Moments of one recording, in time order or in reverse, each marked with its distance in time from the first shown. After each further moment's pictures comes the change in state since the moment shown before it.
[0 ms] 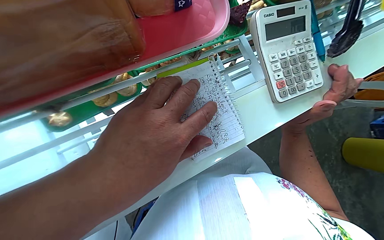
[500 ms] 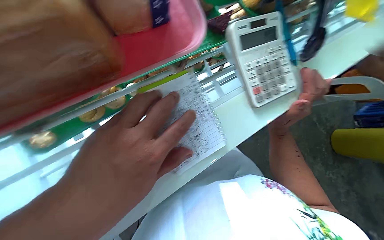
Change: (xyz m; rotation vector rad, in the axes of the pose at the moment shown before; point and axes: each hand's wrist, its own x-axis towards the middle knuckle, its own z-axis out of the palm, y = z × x) left_hand -0.001 -0.004 0.007 -0.028 0.053 0.010; right_hand 0.010 -0.023 -0.008 0.013 -0.091 0.036
